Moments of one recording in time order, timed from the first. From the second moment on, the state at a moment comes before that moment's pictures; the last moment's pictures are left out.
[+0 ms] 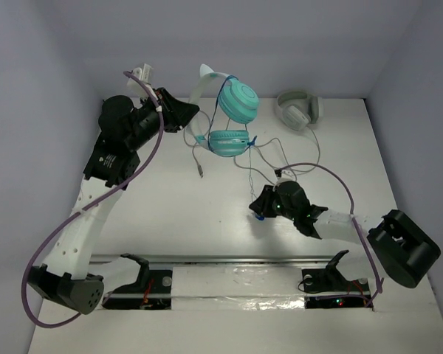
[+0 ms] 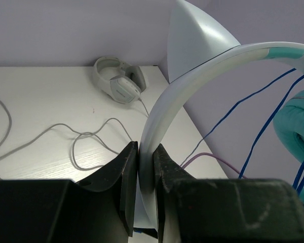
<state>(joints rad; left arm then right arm) -0.35 1.13 1.38 -0.25 0.33 -0.58 0.70 1.31 0.41 0.37 -0.02 0.75</state>
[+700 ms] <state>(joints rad) -0.35 1.16 1.39 -0.18 0.35 -0.63 0.70 1.51 0.49 0.42 0.03 0.77</state>
